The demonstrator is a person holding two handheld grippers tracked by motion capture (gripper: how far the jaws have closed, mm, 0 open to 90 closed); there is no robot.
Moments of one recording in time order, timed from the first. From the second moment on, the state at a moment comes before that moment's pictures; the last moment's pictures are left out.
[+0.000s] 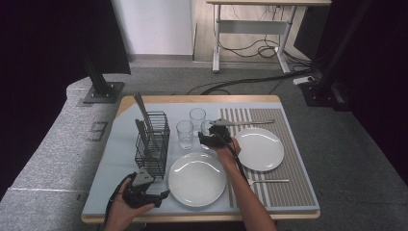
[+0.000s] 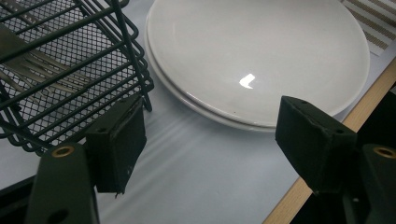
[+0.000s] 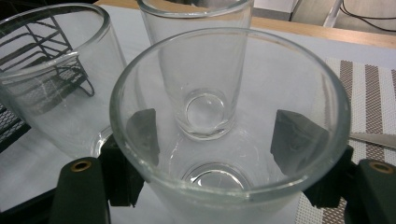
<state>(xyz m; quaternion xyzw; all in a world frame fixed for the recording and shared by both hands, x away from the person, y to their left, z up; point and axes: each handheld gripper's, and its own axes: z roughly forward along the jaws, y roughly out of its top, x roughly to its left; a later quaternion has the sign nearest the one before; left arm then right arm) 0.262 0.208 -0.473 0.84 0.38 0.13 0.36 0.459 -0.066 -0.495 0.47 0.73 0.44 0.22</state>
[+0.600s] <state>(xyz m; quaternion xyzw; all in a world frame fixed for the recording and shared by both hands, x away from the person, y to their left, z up) 0.262 0.209 -0.472 0.84 0.38 0.13 0.36 0.457 -0.072 -0.487 0.46 0.73 0.46 0.21</state>
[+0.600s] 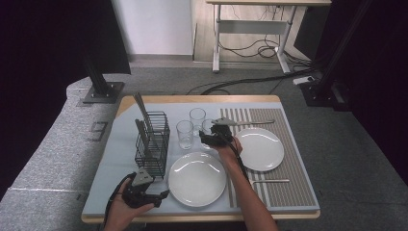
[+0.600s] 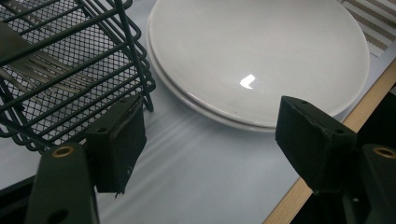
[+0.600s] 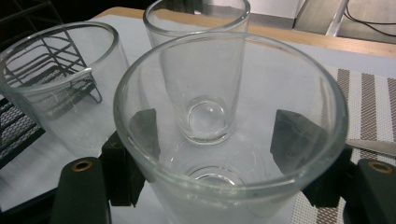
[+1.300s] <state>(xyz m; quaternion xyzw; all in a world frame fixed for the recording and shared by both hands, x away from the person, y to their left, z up) 0.262 0.210 -0.472 0.84 0.39 0.13 0.36 0.458 -0.085 -0.475 0.47 0.72 0.47 0.22</state>
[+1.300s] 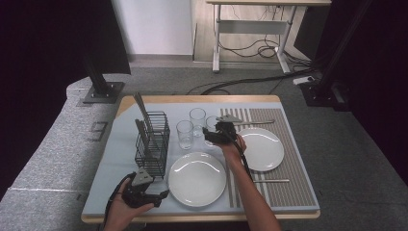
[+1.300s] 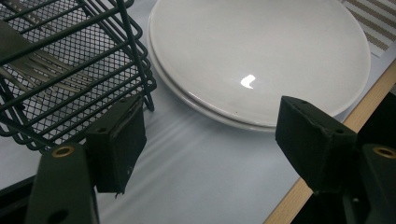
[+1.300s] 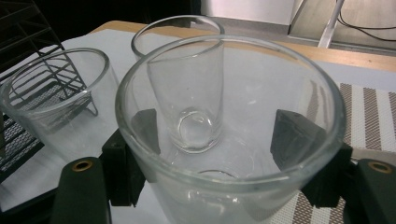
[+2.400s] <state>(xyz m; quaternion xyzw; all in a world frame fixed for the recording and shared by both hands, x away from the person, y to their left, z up) 0.263 0.209 -0.473 0.84 0.39 0.13 0.36 0.465 -0.111 -0.467 0.49 0.70 0.47 0.23</state>
